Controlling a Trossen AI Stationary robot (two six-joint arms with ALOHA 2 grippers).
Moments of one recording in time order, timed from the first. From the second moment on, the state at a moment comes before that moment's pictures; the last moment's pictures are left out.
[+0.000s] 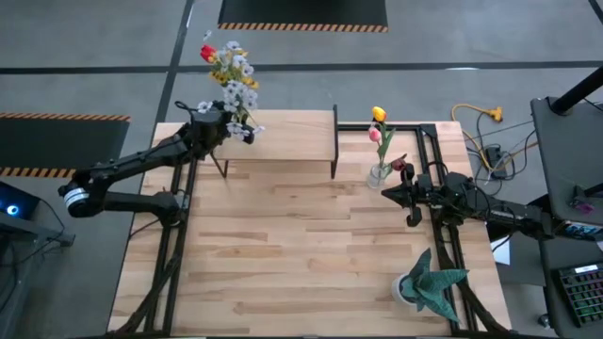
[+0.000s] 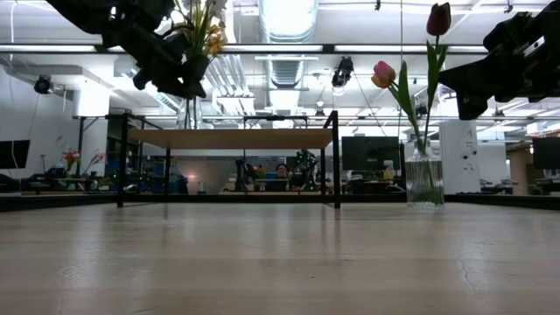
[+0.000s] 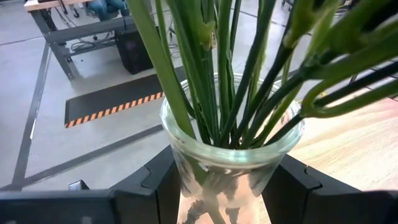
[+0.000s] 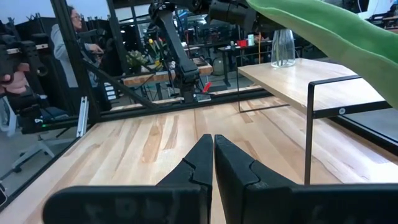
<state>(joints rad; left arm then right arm) 0.63 1.05 0.78 -0.04 -0.45 -0.10 -0.23 0.02 0.01 0.04 -0.20 0.18</state>
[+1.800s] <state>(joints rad) 0.11 0.38 0.53 -0.30 -0.22 -0.33 -0.23 0.02 0.01 0.04 -0.12 0.39</state>
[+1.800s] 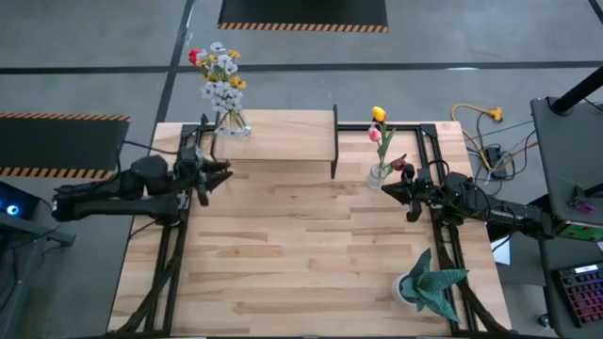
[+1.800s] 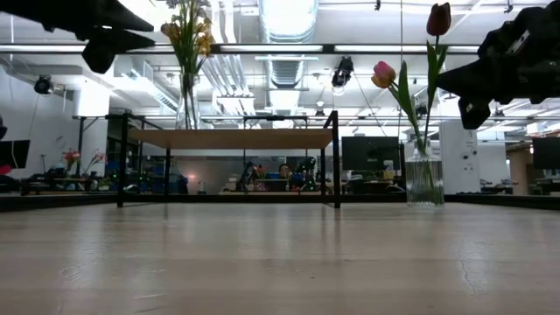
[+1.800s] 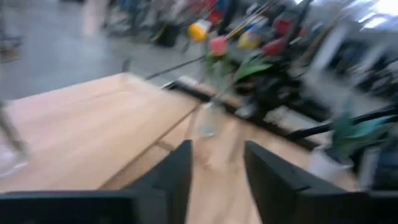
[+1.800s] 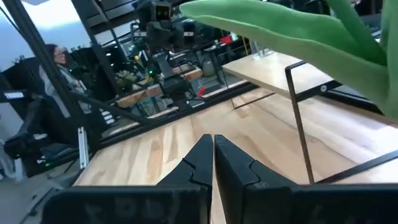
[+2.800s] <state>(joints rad) 0.07 0.04 0.03 0.13 -0.02 -0.29 -0.23 0.02 0.01 0.06 -0.02 0.39</state>
